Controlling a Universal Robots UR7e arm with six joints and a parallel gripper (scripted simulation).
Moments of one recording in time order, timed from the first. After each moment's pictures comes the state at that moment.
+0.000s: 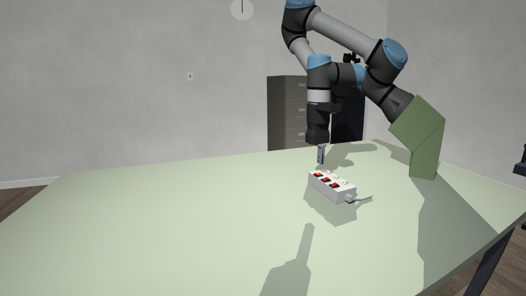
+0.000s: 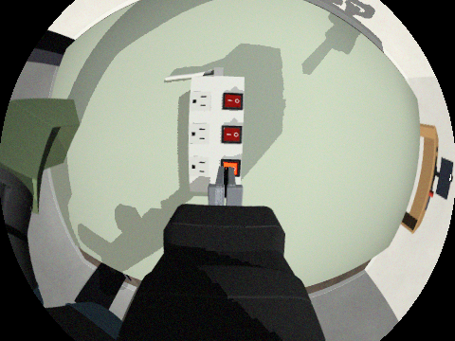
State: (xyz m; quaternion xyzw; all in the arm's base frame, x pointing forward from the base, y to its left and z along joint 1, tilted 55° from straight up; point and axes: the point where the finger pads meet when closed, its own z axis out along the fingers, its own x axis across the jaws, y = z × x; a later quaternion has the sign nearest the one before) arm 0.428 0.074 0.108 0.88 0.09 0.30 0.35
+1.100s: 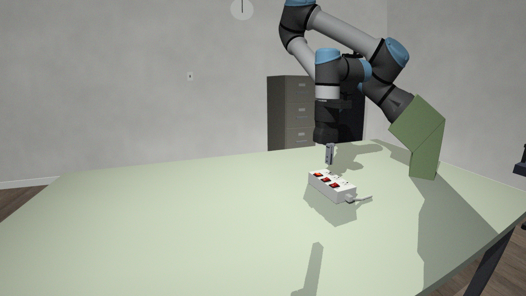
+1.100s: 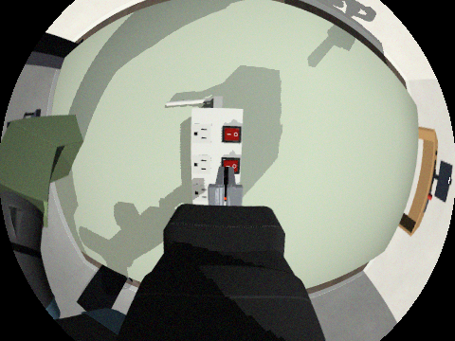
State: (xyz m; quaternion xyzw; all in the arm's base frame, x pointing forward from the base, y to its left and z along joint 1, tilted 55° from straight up) arm 0.422 0.115 0.084 0.88 0.09 0.30 0.35
